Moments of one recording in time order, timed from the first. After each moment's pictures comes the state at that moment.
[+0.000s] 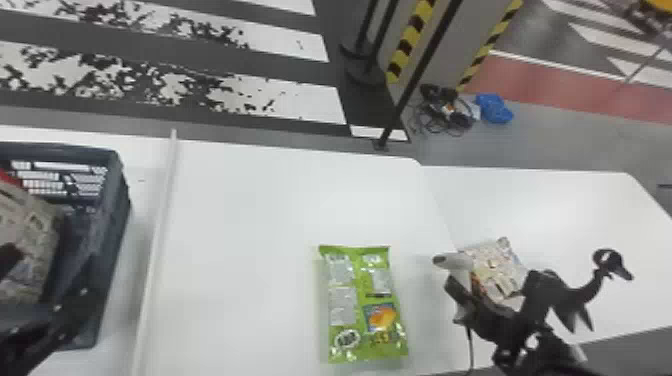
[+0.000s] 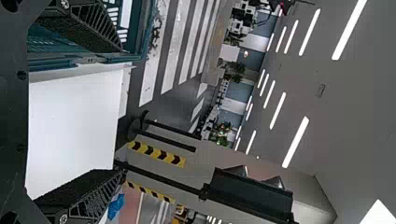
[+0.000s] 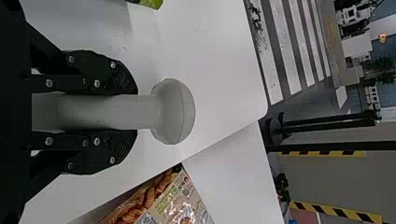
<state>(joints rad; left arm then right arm) 0.71 0.15 0.00 -2.04 0.38 -0.12 -0.33 0.38 -0.22 -0.54 -1.55 -0.31 0.41 0.36</state>
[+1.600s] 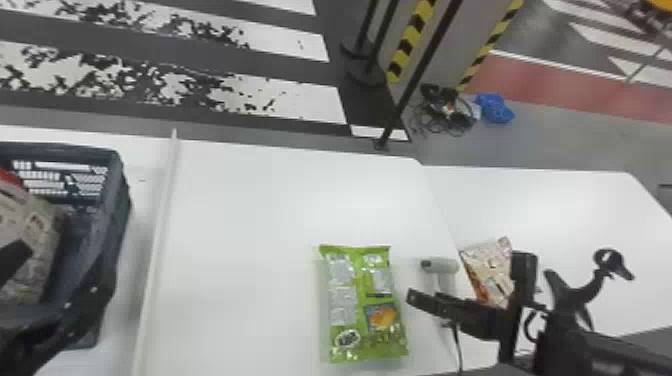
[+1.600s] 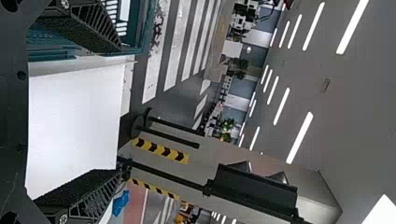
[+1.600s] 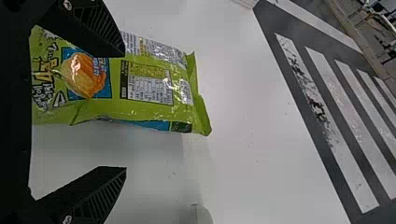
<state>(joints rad) 0.71 0.15 -0.01 -2.06 0.36 -0.09 -0.33 0.36 -0.31 -0.52 -1.74 -0.31 0.95 0.79</state>
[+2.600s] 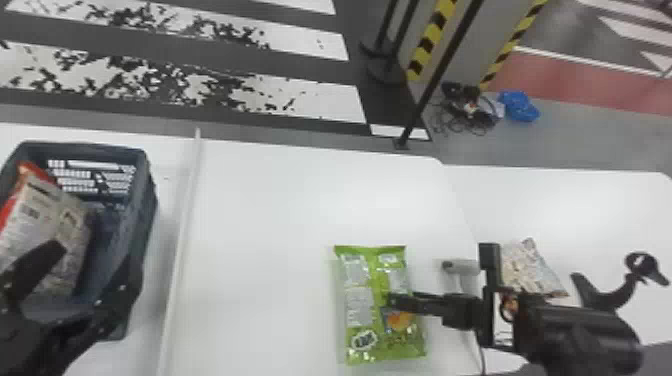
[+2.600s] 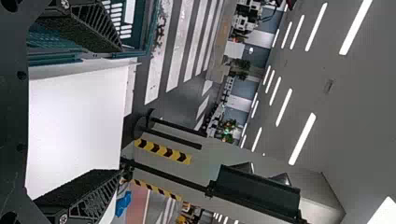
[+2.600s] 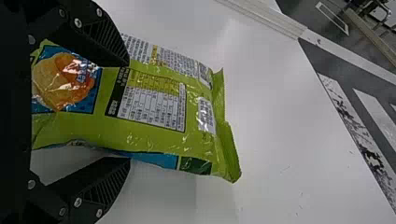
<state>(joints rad) 0.71 0.15 -0.01 -2.05 0.36 -0.09 -0.33 0.15 -0.37 -0.28 -1.39 -0.18 0.81 0.97</state>
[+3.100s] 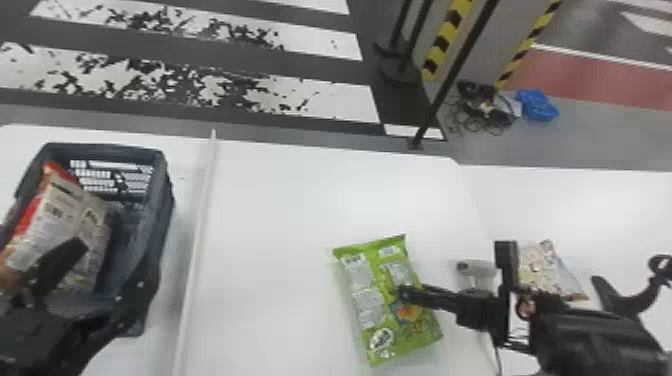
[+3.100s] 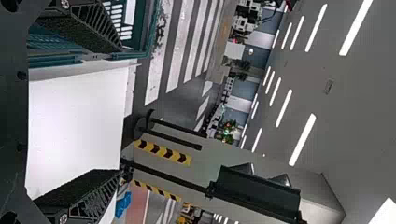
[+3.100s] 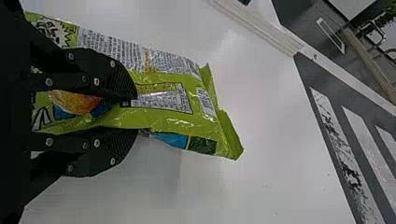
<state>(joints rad) 0.71 0.15 0.00 -2.05 0.36 -0.09 -0.33 0.19 -0.36 -0.29 -1.44 -0.16 0.71 0.98</state>
